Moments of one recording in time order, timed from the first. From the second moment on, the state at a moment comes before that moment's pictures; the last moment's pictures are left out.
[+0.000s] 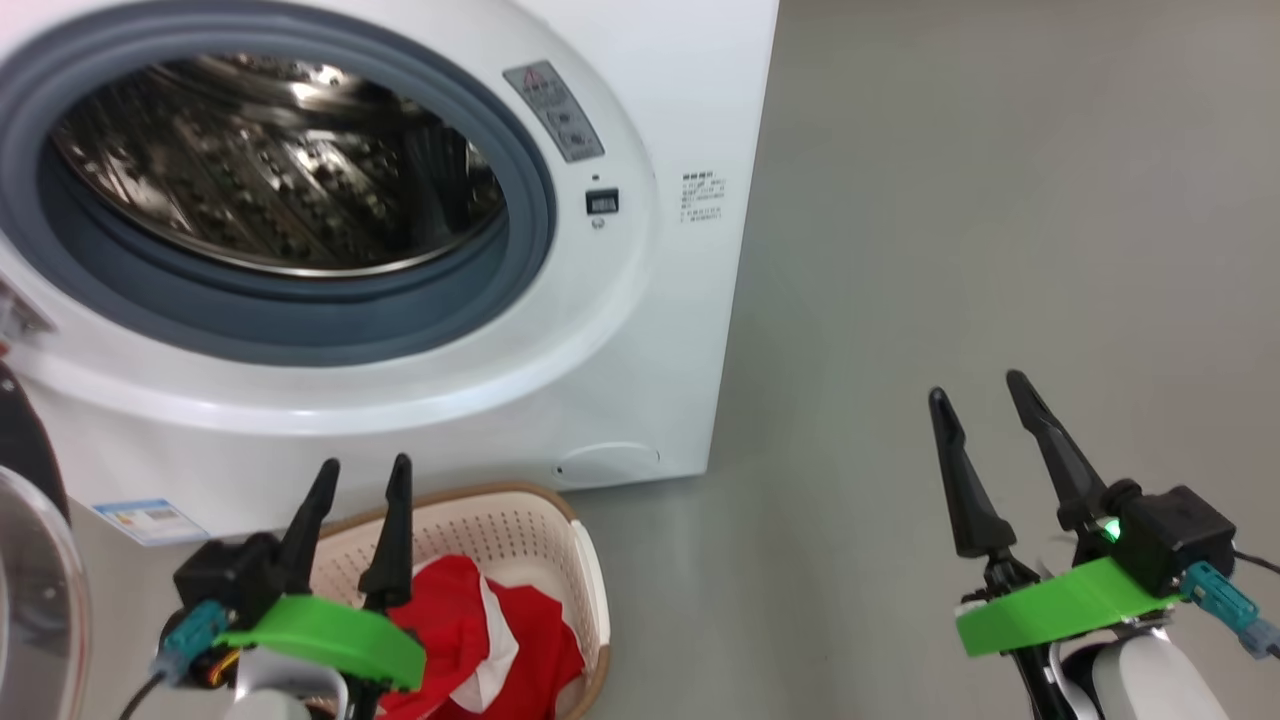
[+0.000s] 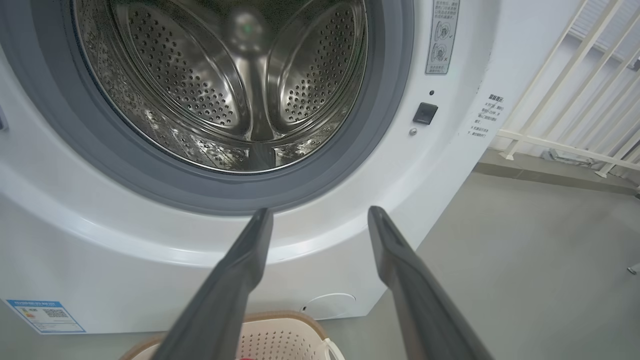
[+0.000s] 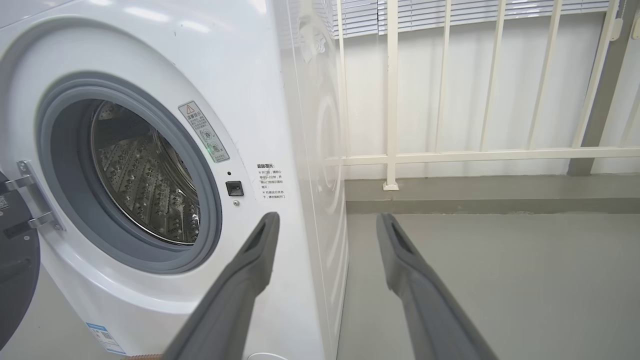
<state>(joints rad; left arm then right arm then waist) -0.30 0.04 -0.05 0.50 -0.36 -0.12 -0.25 -0.12 -0.05 0.06 0.13 0.29 0.12 -0.26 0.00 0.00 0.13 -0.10</state>
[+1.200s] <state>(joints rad) -0.02 0.07 0.08 0.21 -0.26 -0.12 -0.25 0.02 -0.05 -0.02 0.11 0.25 0.12 -0.26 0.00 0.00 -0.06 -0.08</state>
